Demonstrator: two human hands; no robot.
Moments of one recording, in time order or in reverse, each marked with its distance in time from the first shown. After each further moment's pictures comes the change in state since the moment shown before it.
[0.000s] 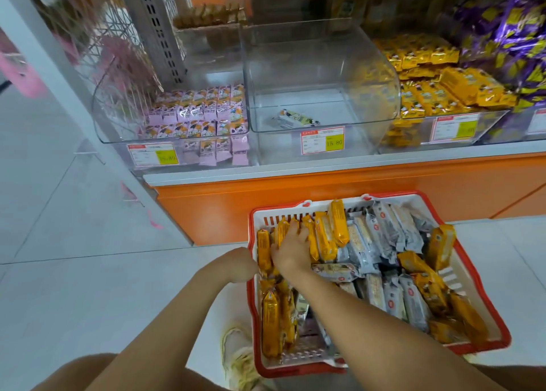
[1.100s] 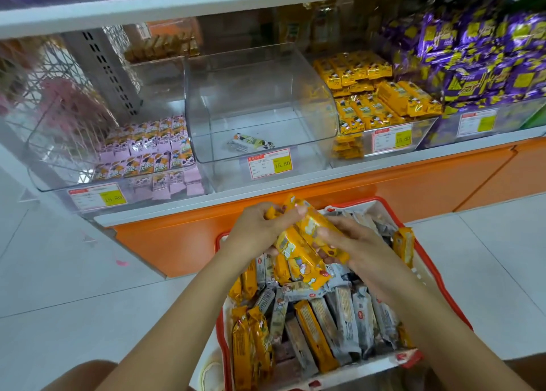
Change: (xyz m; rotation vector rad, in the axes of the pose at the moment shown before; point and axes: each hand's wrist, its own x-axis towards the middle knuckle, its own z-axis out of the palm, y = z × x) left_hand -0.036 0.120 -0.036 -0.711 0.245 0.466; right_hand -0.071 0.059 -0.214 0.930 -0.231 -0.200
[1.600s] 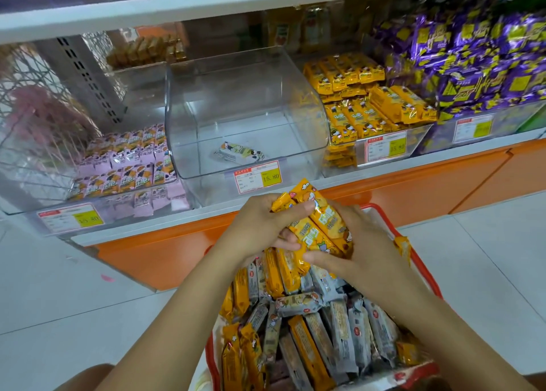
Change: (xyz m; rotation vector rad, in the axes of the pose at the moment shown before) left_hand 0.012 0.046 0.005 -0.264 -0.202 0.027; right_hand 0.002 -0.019 -0.014 -0.729 0.109 -0.370
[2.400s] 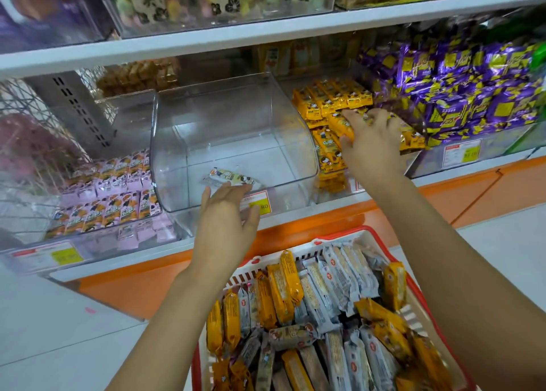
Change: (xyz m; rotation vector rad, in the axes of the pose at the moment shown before) left_hand 0.033 0.002 -0.032 0.943 0.585 0.437; right_hand 0.170 0.022 -0.078 -0.729 0.535 0.123
